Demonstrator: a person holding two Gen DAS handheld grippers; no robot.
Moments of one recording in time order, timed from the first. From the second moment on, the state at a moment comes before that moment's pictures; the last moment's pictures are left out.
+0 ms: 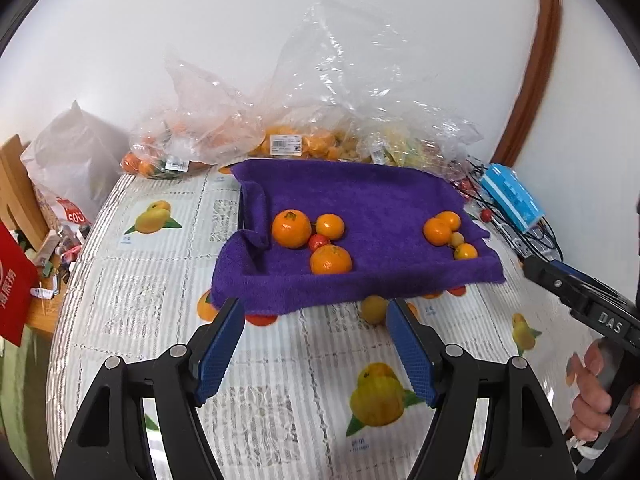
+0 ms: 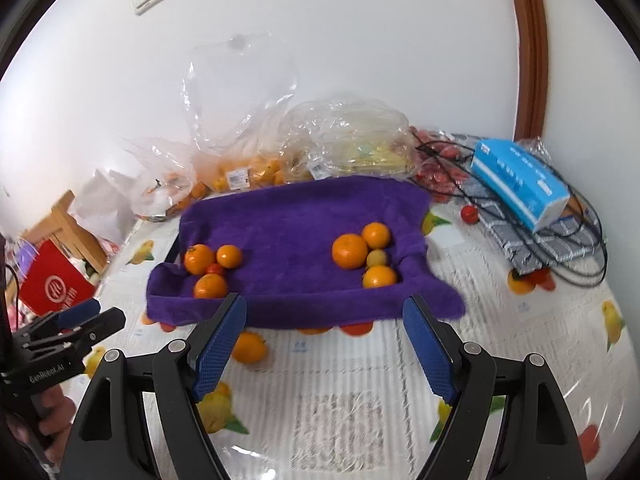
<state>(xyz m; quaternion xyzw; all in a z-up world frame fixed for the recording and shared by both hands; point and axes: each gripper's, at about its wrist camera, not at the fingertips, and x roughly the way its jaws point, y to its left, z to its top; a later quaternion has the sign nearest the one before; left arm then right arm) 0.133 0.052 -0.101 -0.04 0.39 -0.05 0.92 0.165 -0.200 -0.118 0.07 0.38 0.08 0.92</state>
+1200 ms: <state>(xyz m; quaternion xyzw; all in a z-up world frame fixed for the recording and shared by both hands) 0.111 0.124 -0.138 -0.09 0.38 -0.01 0.92 0.154 -0.139 -0.148 0.04 0.37 0.13 0.92</state>
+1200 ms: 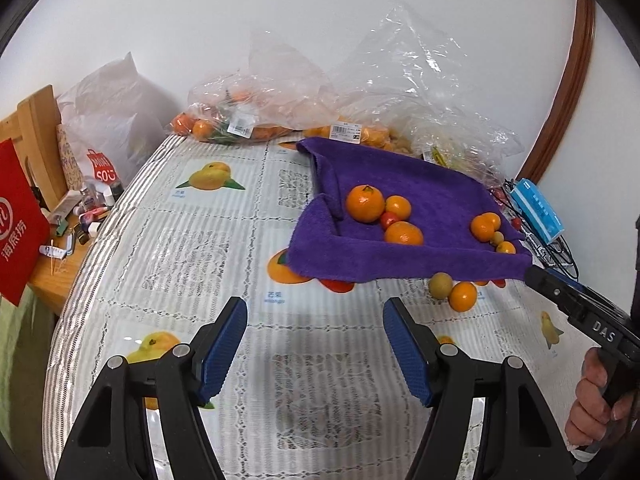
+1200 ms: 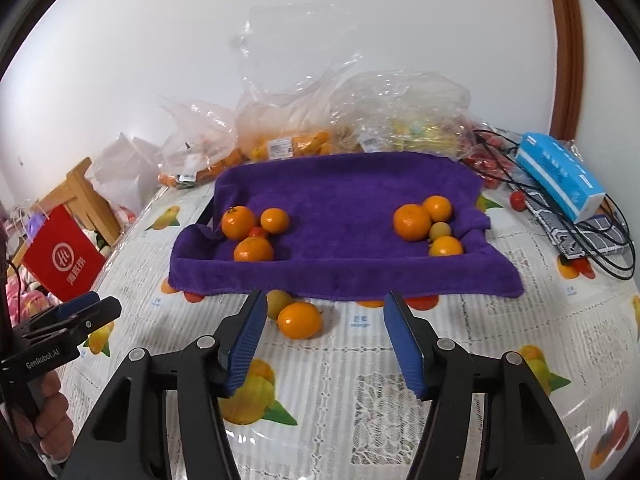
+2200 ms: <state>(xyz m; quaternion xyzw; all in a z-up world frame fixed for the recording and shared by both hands) 0.139 0.136 -0.186 -0.11 0.43 -0.07 0.89 0.193 -0.092 -0.227 -0.01 0.42 0.13 0.90</state>
